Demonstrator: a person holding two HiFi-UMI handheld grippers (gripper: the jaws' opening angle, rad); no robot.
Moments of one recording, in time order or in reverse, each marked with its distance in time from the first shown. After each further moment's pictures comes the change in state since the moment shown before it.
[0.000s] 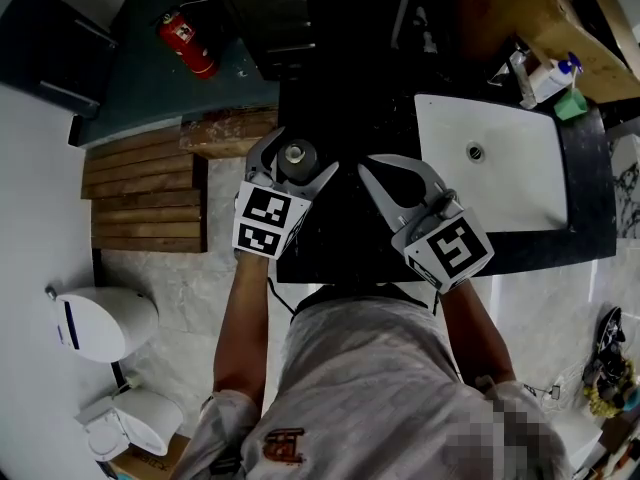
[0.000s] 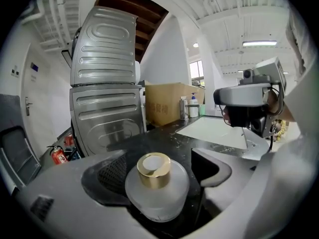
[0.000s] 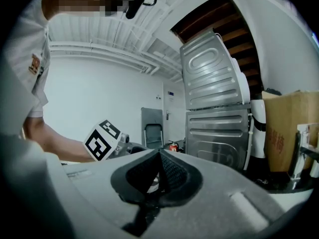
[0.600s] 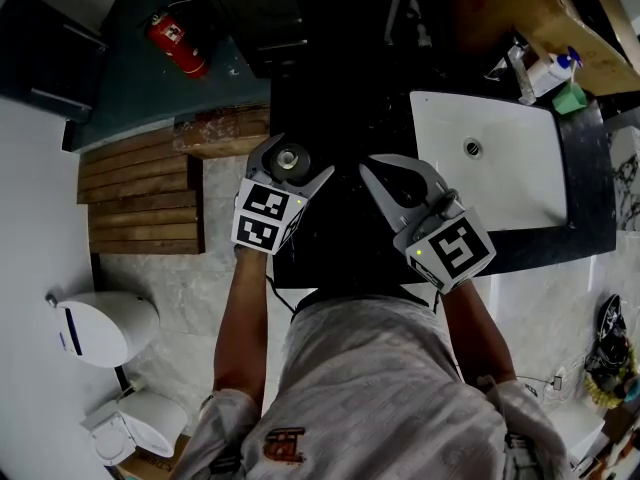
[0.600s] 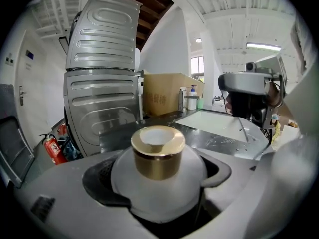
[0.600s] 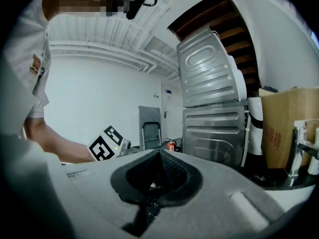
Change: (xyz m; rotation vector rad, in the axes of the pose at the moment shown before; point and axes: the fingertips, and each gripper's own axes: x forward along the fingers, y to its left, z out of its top) left arm 0.026 0.000 -0.033 -0.045 0.098 -0.058; right arm 0.000 -0.016 -0.011 0.016 0.022 -0.021
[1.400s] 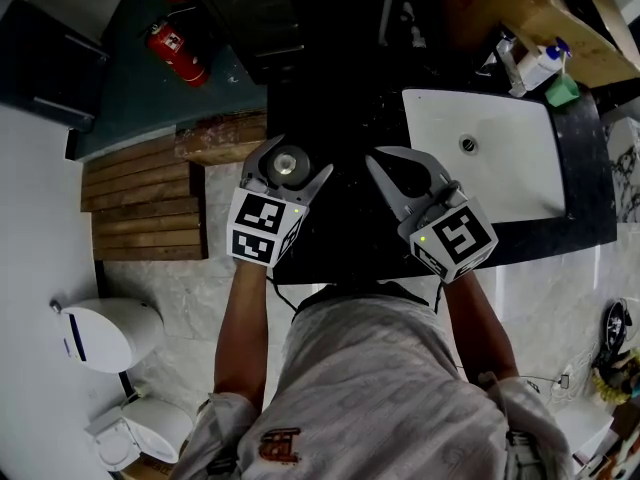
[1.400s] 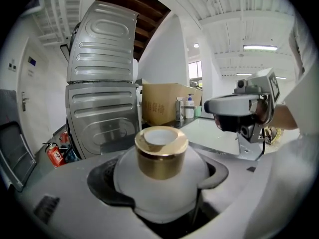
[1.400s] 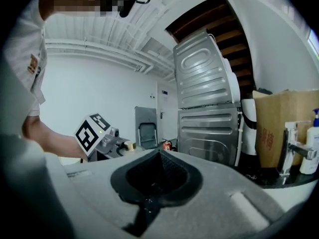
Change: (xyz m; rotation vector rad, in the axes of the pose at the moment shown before) left arm -0.028 -0.022 0.035 0.018 -0.071 0.015; right arm -0.017 -0.013 -0.001 0.012 -0.005 -0.049
